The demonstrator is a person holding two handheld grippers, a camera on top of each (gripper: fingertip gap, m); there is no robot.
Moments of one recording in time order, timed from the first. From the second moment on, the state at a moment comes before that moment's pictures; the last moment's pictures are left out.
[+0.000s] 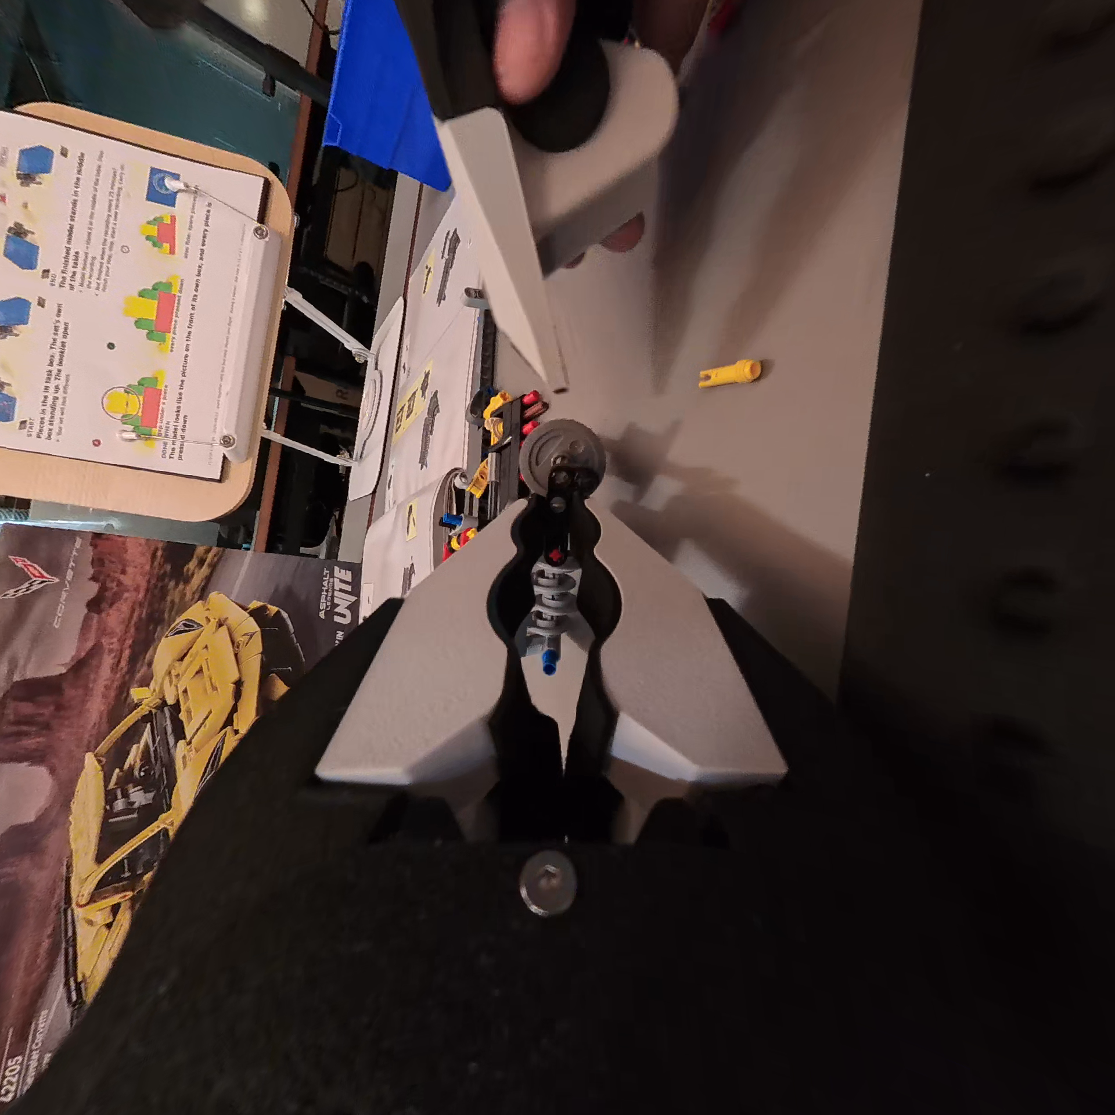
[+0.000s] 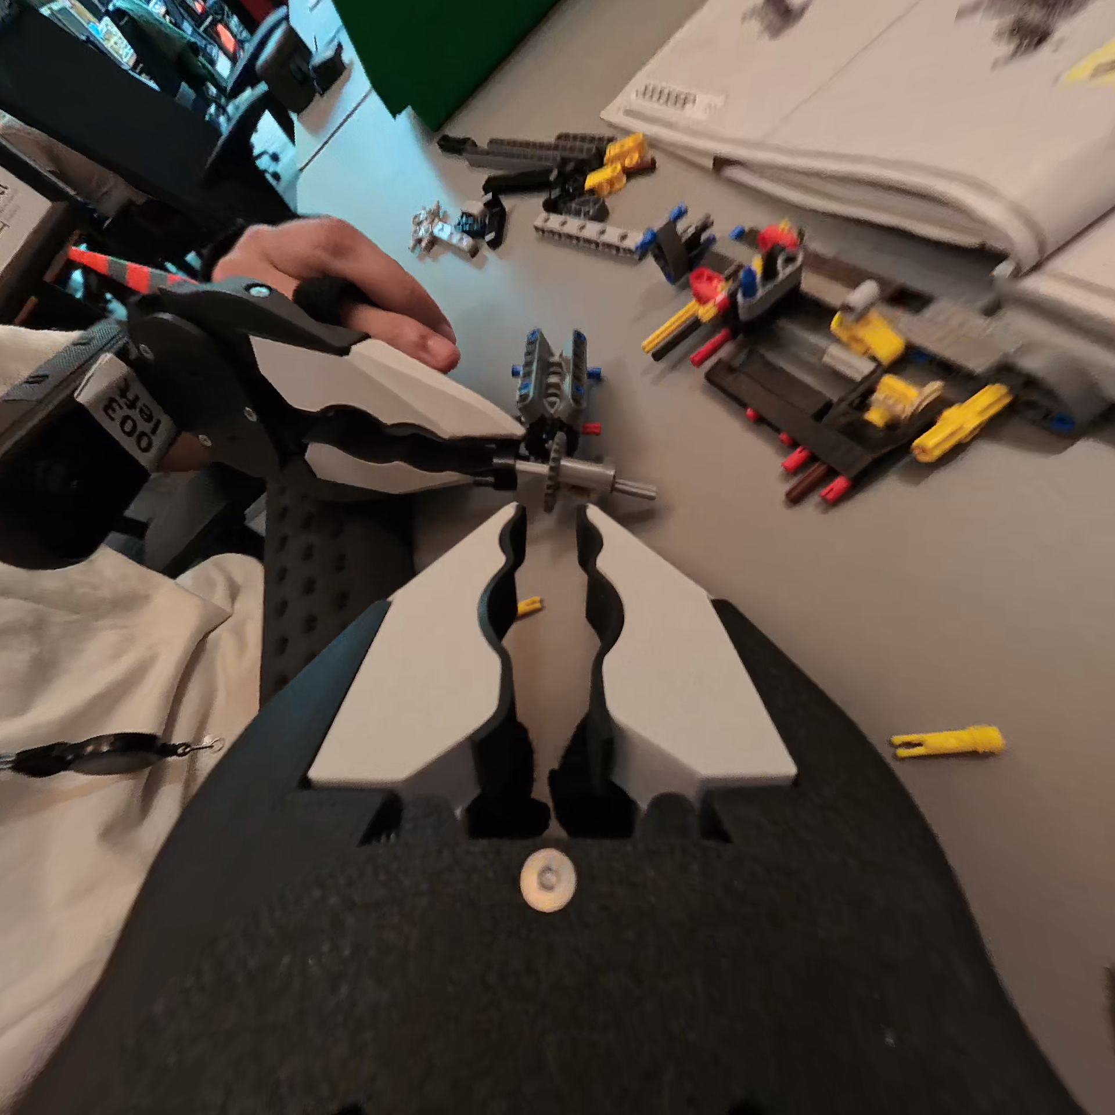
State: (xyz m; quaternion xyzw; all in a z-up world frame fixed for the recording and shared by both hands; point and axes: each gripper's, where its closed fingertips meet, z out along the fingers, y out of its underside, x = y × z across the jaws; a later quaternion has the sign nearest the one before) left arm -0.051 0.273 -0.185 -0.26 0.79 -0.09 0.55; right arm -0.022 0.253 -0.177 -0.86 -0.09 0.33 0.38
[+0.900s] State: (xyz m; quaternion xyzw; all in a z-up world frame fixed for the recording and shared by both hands) left arm -0.047 0.269 -0.156 -0.29 0.75 -0.22 0.55; right arm -0.034 0.260 -0.151 -0.81 -0.07 0.40 0.43
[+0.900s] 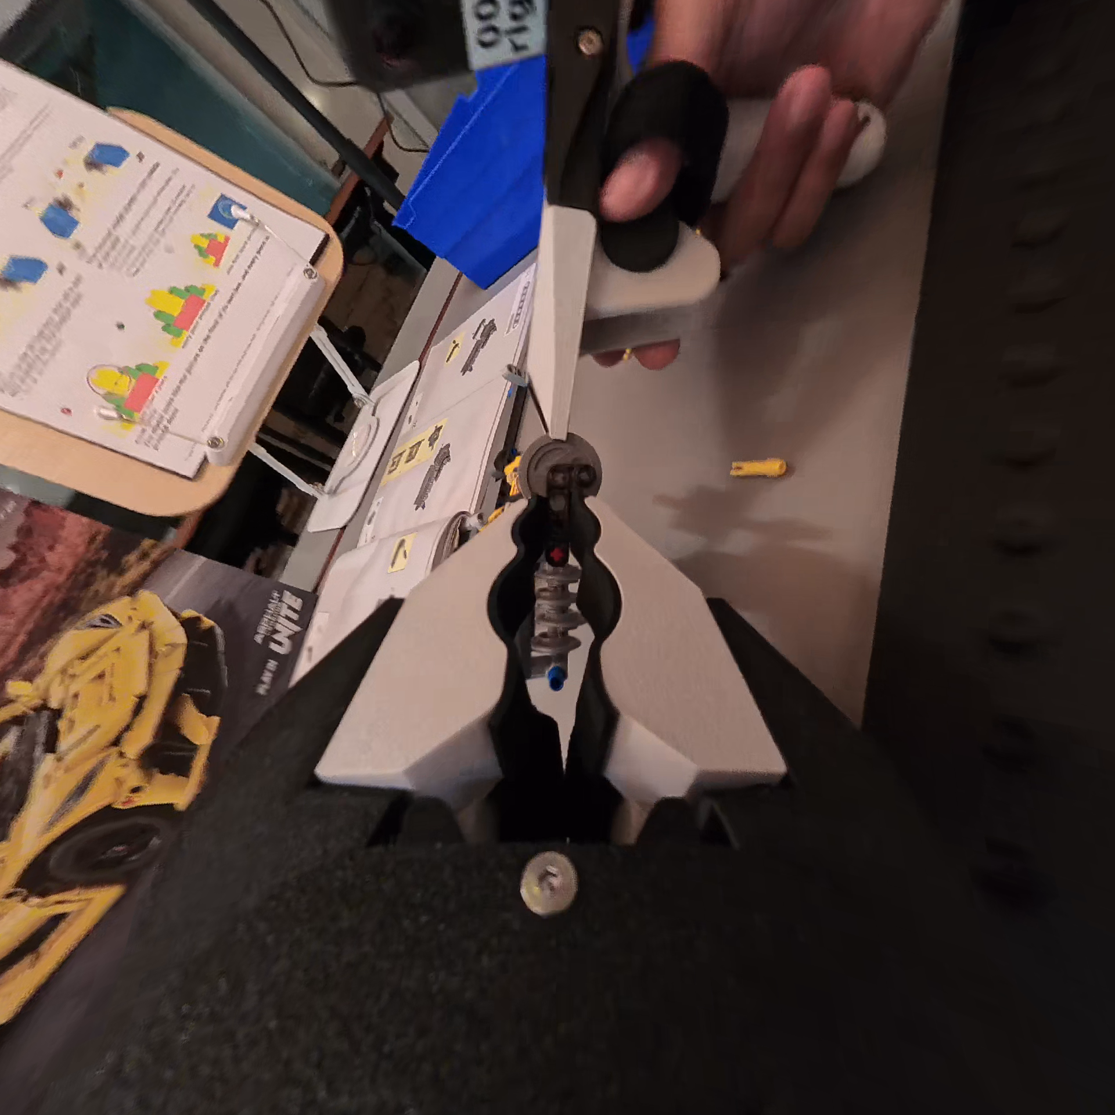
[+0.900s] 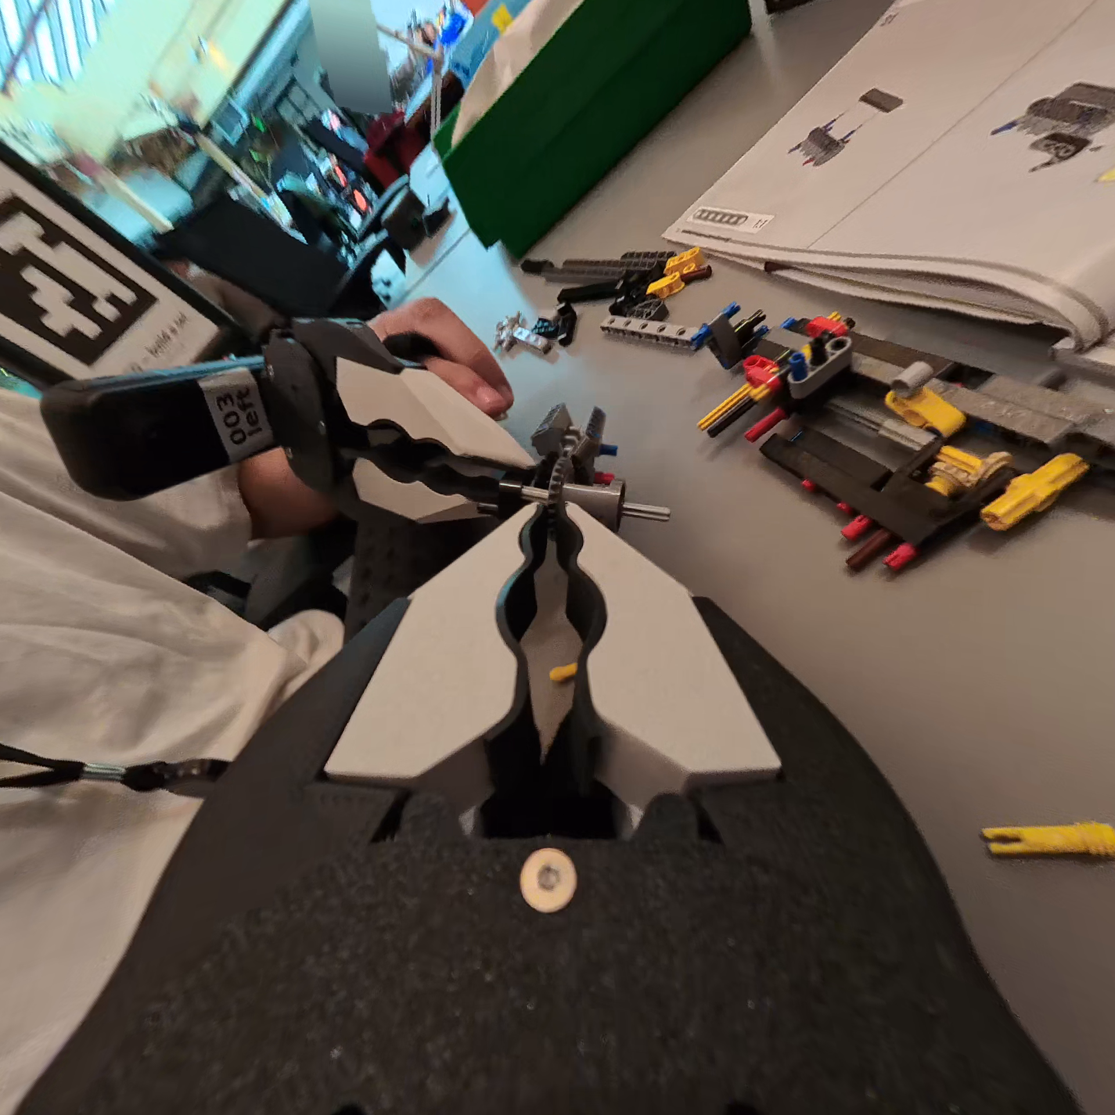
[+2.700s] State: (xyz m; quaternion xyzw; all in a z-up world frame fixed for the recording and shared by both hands) left arm -0.052 0.266 -0.164 -0.16 0.76 -0.04 0.63; right arm -0.032 0.258 -0.169 -0.88 -0.07 0.28 0.37
